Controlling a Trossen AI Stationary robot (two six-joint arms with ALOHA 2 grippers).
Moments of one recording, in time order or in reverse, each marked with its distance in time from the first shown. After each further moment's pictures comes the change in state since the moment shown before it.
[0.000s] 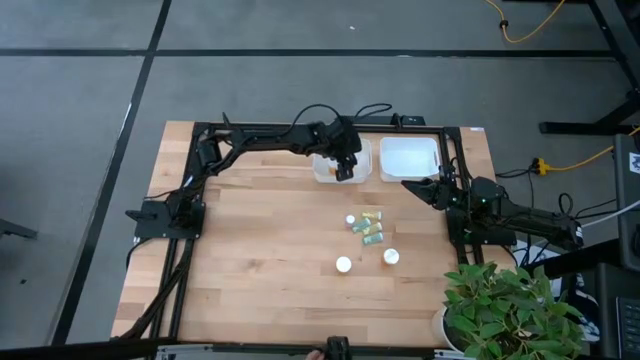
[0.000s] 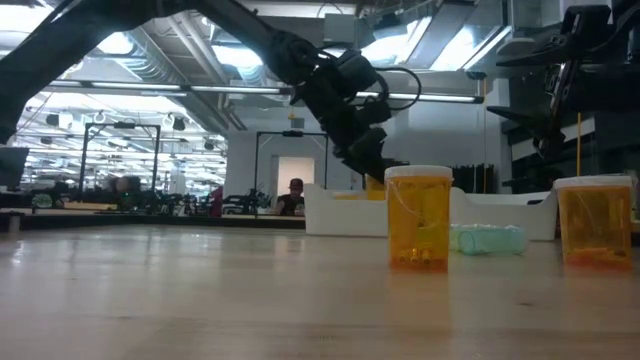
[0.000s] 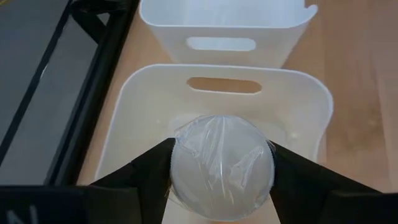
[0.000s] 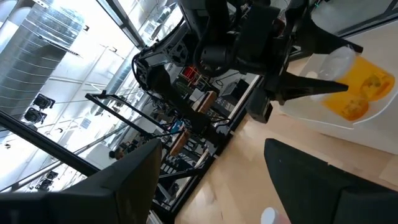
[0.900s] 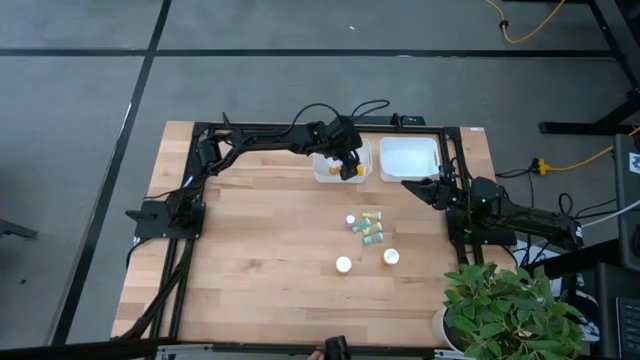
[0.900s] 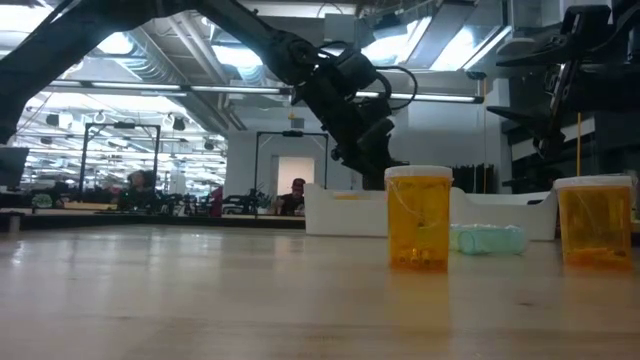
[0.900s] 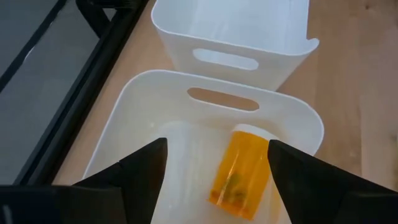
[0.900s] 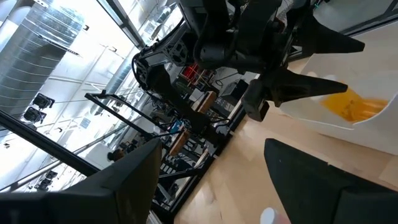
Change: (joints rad) left arm 0.004 0.000 0.000 0.031 0.029 -0.158; right arm 0.000 0.000 0.000 0.000 0.001 -0.004
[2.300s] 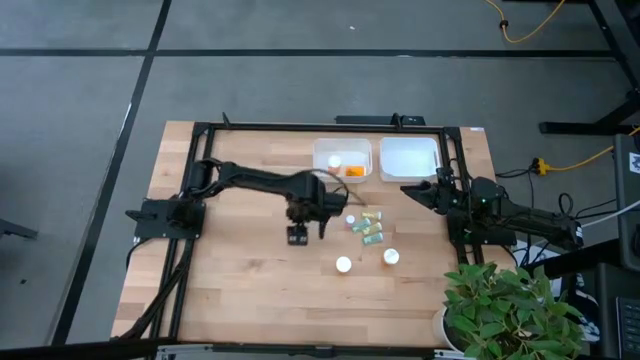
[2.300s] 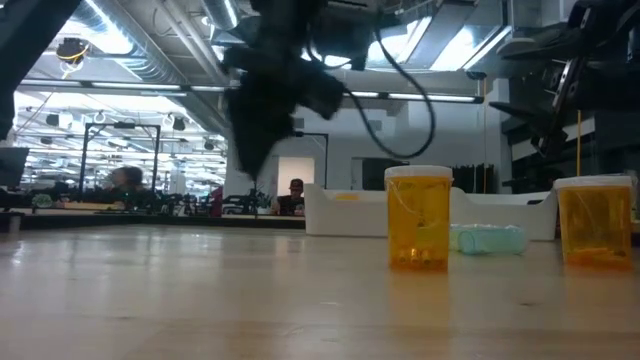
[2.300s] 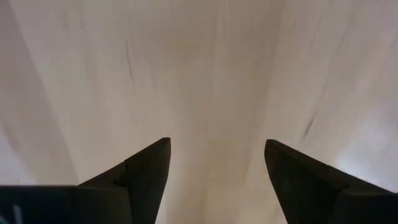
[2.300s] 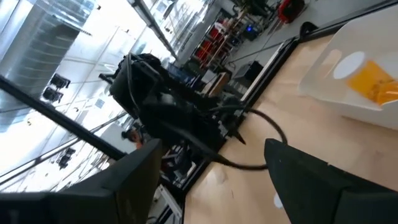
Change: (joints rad) left arm -0.403 -0.101 0.000 -1.077 -0.015 -0.183; right arm 0.000 0.000 0.000 -0.001 -0.116 0.004
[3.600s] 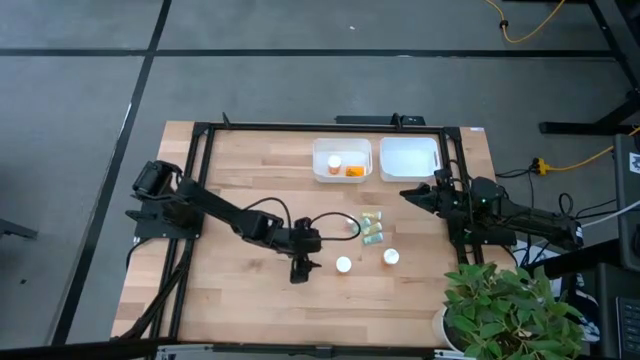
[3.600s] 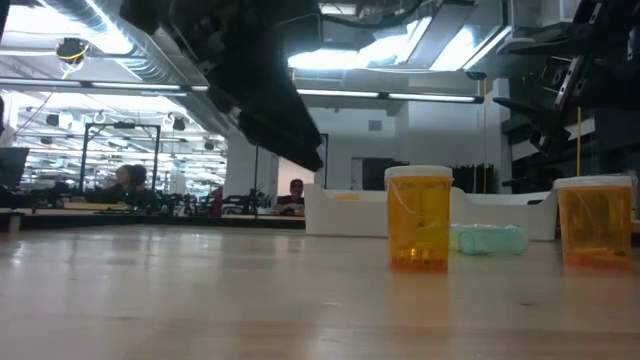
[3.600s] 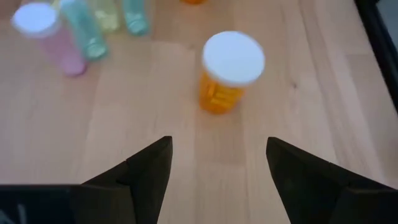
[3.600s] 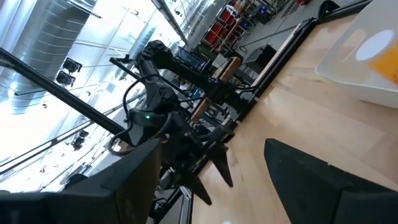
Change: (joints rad) left arm -0.271 -0.339 -0.735 1.369 -0.125 -0.223; right arm 0.000 0.000 0.000 -0.001 -0.078 0.003
